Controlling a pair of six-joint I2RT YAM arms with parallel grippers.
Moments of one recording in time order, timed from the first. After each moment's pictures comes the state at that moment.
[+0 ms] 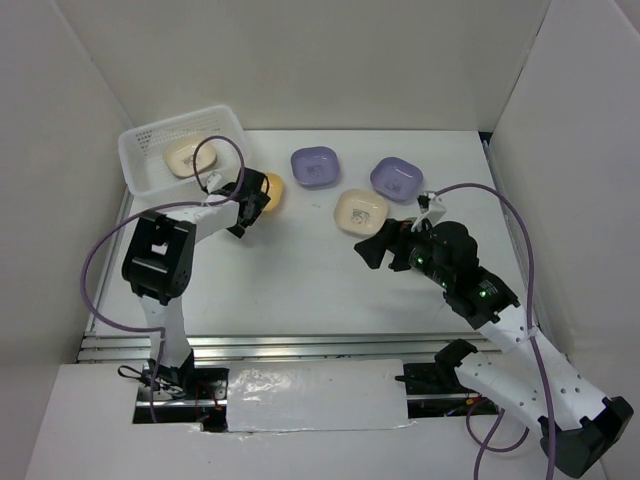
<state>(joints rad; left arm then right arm) -0.31 1.90 1.26 -0.34 -0.44 -1.21 0.54 0.74 0.77 -0.34 -0.09 0.57</state>
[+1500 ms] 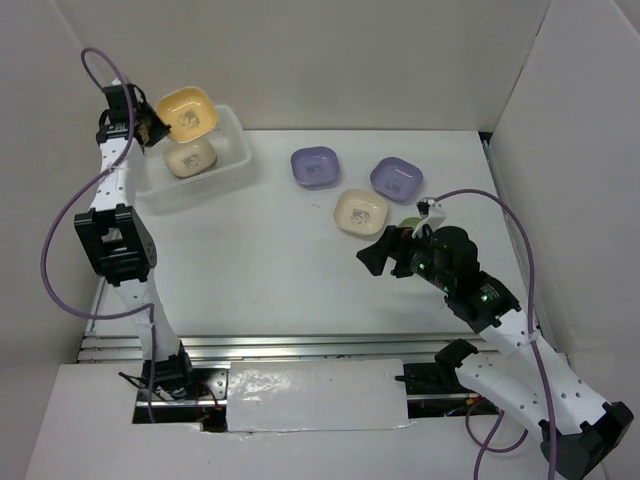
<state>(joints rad) 0.21 2.08 2.08 -0.49 0.07 -0.51 0.53 0.70 0.74 -0.39 -0.11 0.56</state>
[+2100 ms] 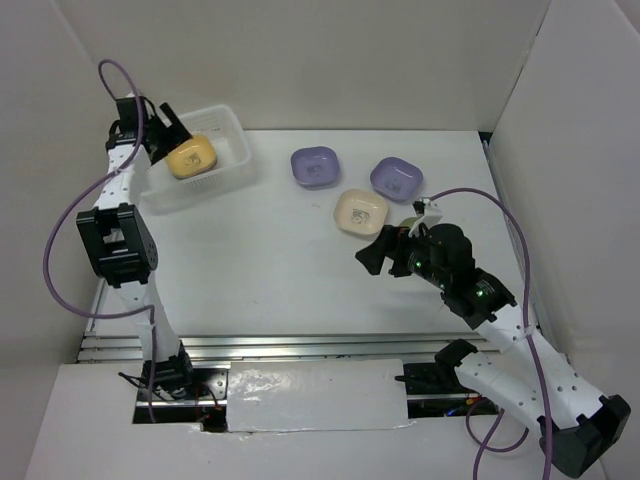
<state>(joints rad) 0.25 2.14 2.01 -0.46 0.15 -0.48 0.53 0.74 0.74 -0.40 -0.11 0.55</state>
